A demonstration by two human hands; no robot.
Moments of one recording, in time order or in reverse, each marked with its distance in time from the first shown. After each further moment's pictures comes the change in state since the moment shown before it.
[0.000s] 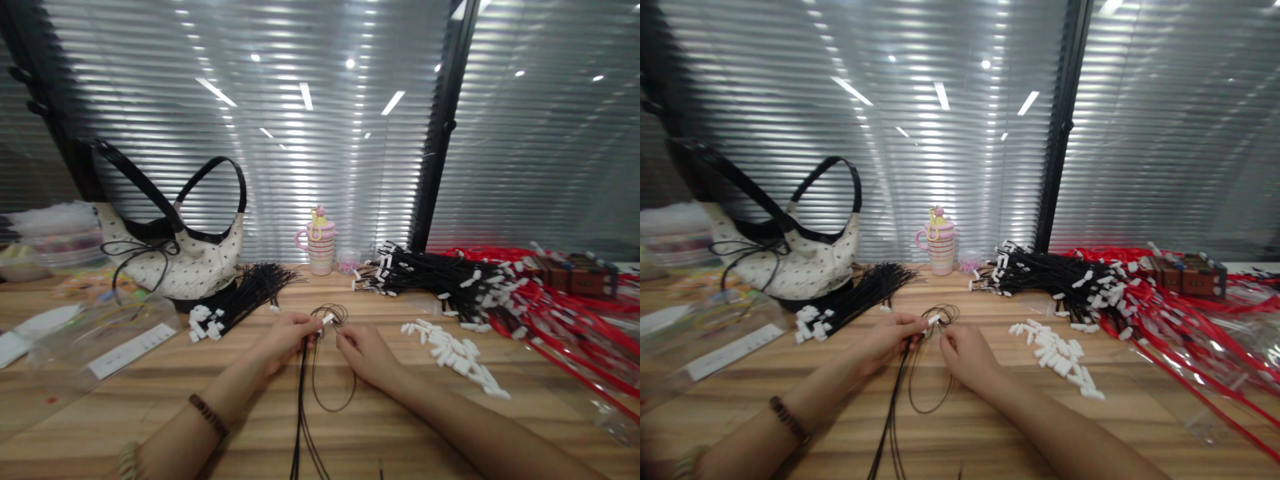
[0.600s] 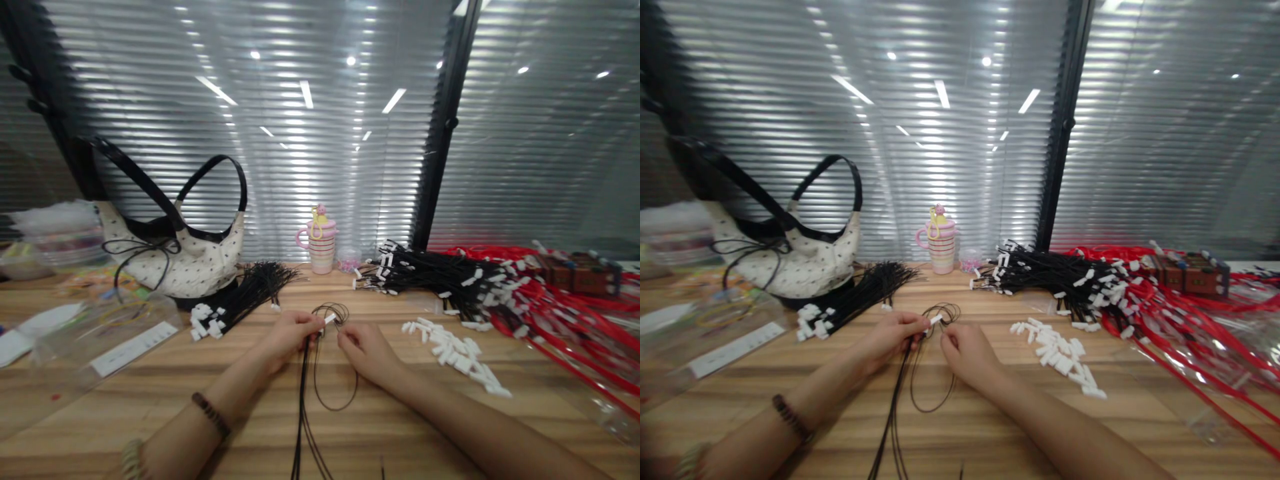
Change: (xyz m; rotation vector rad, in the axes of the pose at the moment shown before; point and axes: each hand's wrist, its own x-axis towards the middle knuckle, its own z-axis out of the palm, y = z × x) left_hand 0.002 -0.002 -0.001 0.069 0.016 0.035; right_hand -0.001 -0.002 -0.001 0.024 0.007 0.004
